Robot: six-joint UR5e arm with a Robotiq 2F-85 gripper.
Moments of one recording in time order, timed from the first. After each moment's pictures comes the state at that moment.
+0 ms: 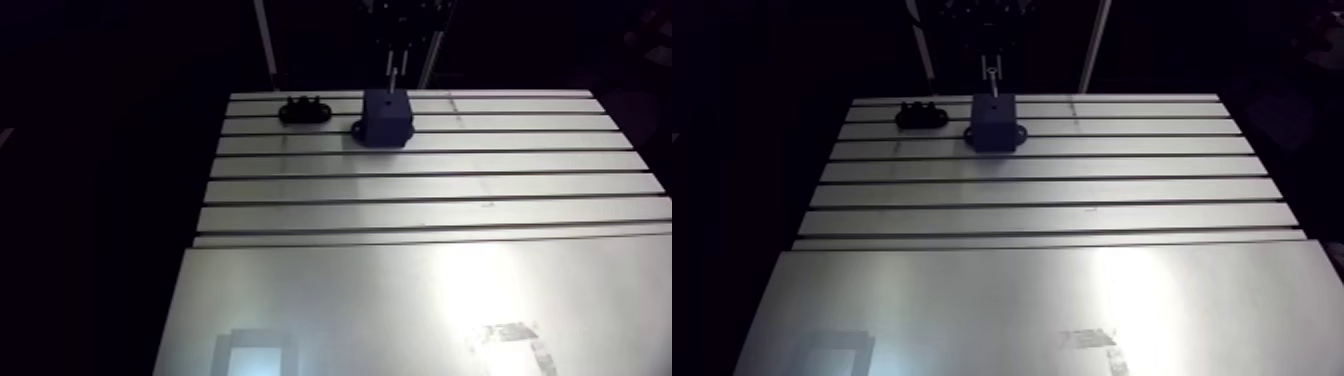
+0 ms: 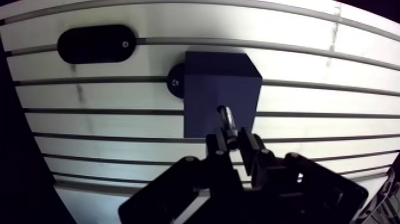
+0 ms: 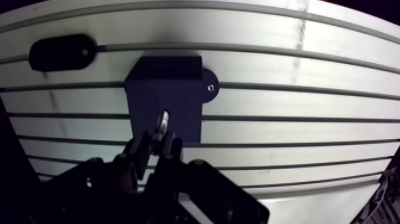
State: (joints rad) arm -0.05 -1.03 1.38 -1.71 -1.60 -1.66
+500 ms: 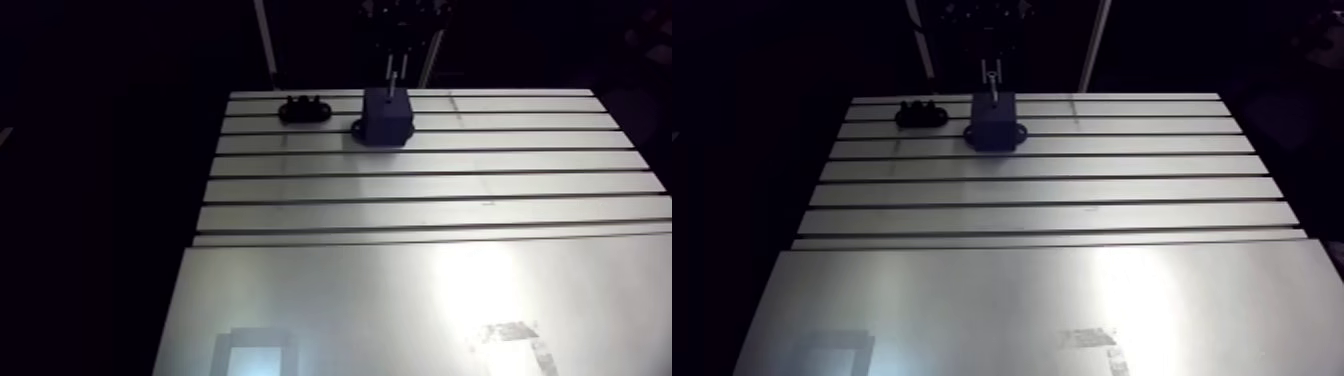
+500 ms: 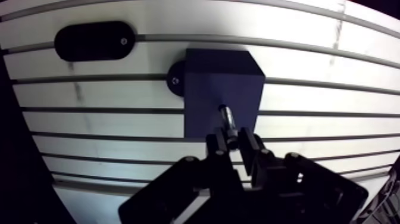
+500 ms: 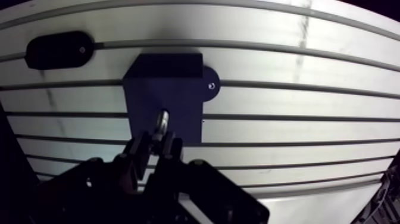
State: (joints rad) arm -0.05 -1.03 1.39 -1.71 -1.60 -1.66
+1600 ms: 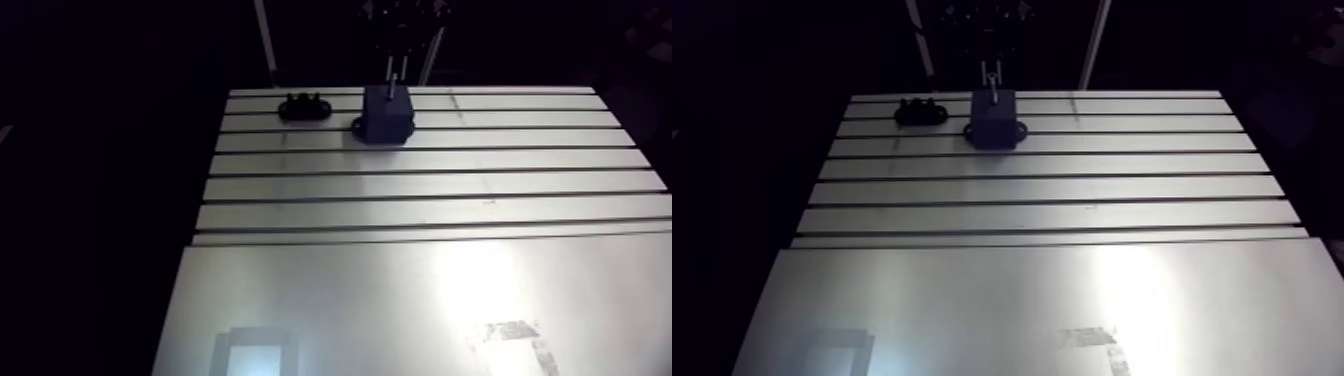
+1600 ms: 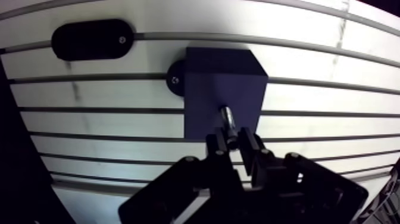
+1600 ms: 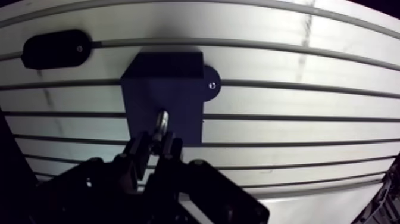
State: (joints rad) arm -0.05 -1.02 1.39 -1.71 -1.60 -1.66
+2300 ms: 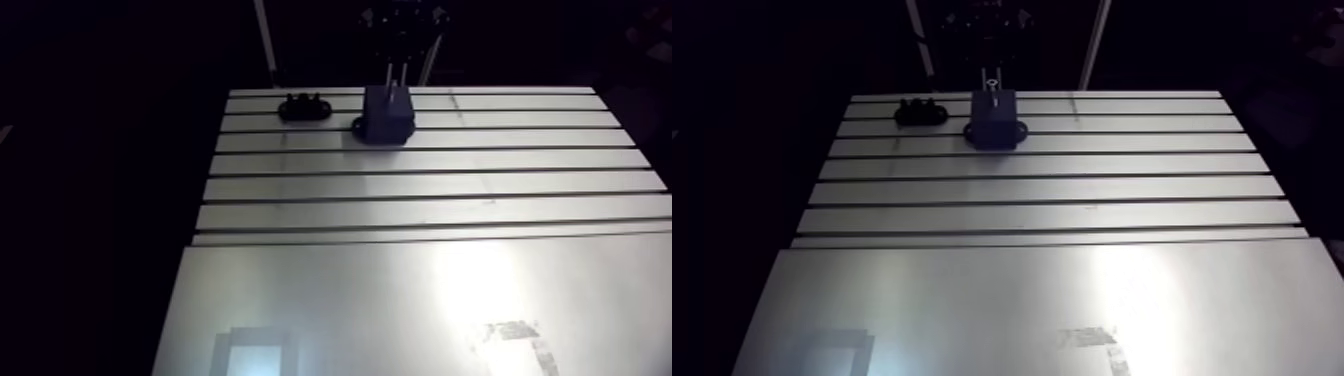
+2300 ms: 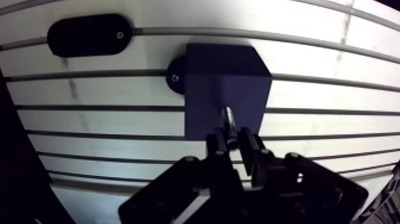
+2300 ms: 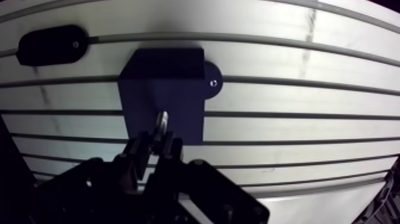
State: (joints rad) arm -0.05 -1.02 1.41 -1.71 -1.60 -1.65
